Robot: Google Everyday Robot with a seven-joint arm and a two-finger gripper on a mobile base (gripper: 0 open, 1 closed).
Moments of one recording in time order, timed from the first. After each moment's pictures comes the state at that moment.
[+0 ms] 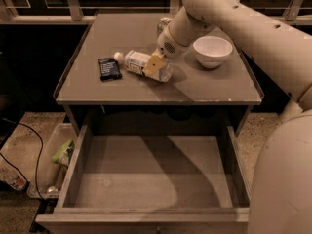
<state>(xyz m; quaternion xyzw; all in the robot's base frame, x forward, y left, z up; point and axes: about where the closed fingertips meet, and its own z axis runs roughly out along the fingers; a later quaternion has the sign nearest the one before) 0.697 -0.018 0.854 -0.50 0.81 0.14 0.28</state>
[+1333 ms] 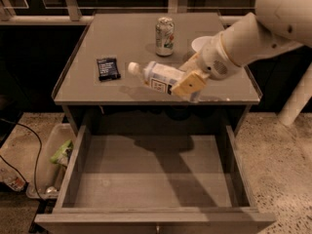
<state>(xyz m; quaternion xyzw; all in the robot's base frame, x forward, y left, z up) 0.556 -0.083 0.899 -0.53 0.77 0.17 0.32</state>
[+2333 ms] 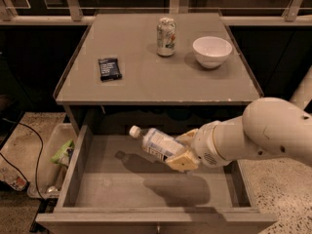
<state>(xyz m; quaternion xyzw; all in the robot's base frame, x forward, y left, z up) 0.442 -0.073 0.755 -0.47 0.81 0.17 0.31</state>
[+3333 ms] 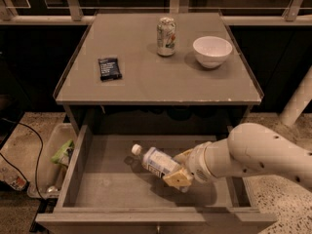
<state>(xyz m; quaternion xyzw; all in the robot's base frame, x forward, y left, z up) 0.434 -0.069 0.677 -0.44 0.83 0.21 0.27</state>
